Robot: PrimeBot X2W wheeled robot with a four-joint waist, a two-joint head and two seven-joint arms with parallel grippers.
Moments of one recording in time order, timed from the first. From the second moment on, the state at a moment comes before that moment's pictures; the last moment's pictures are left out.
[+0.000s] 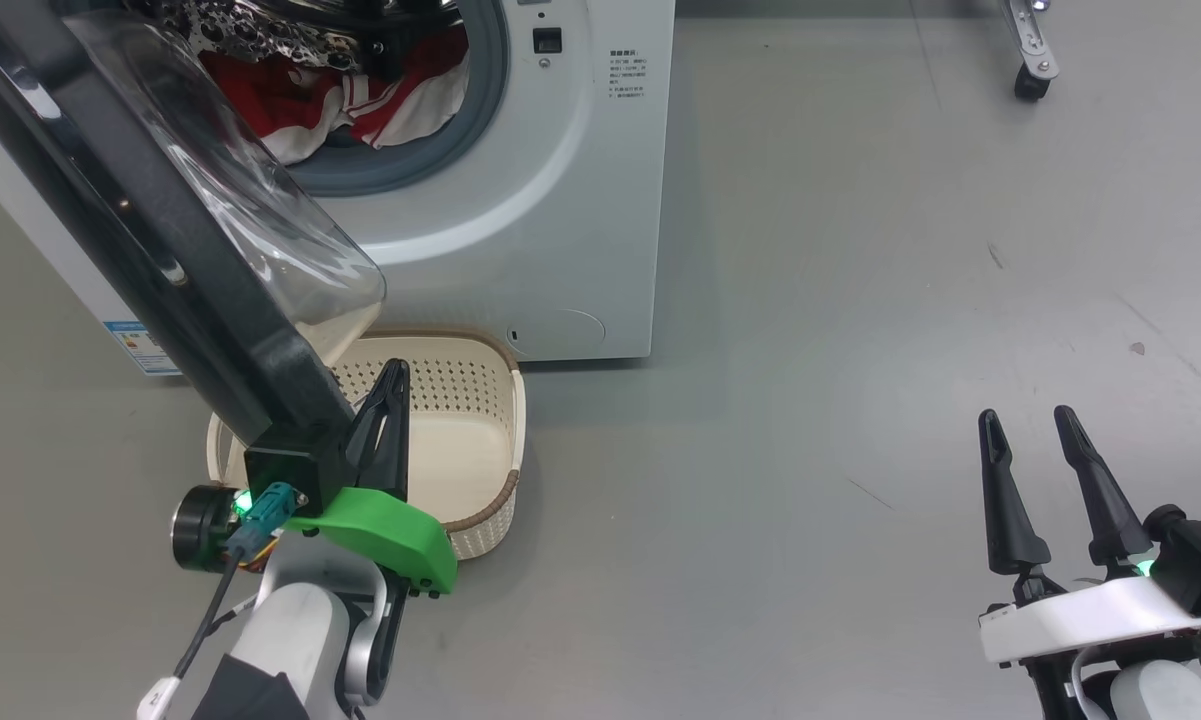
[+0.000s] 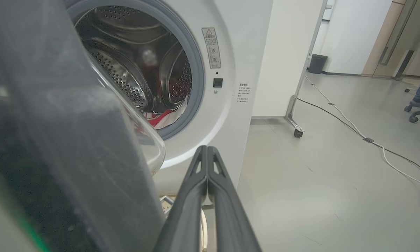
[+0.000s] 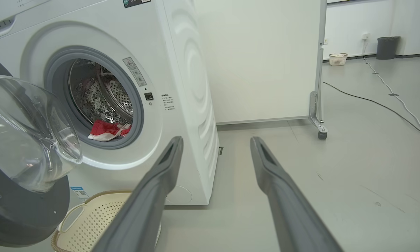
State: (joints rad) left arm -0.29 0.04 -0.35 0.27 -0.38 0.10 -0.12; right arm 0.05 -0.19 0.16 0.01 0.48 0.12 -0.26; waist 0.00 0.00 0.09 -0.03
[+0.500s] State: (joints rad) left arm -0.30 0.04 -0.34 0.33 -0.39 0.11 -0.15; right arm 0.05 -0.20 0.15 0.01 0.48 0.12 -0.26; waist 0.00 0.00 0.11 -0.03
